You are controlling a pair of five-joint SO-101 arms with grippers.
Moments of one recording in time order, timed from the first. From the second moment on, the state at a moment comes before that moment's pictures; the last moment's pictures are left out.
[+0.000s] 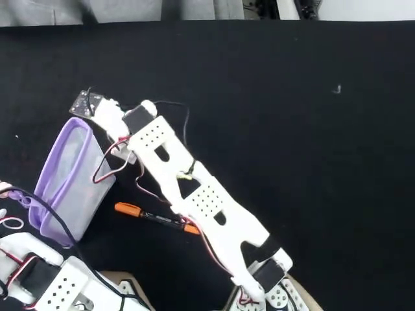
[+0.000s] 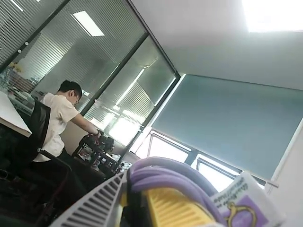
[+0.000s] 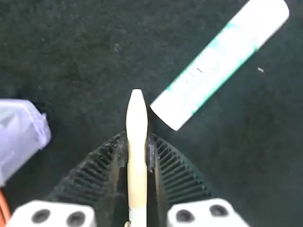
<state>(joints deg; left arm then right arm) -64.1 -104.0 92.0 -7.3 35.8 -41.1 78.7 -92.8 96.4 23.6</state>
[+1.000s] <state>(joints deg) -55.0 -103.9 92.2 -7.4 35.8 -26.6 31.5 -93.0 99.4 16.8</state>
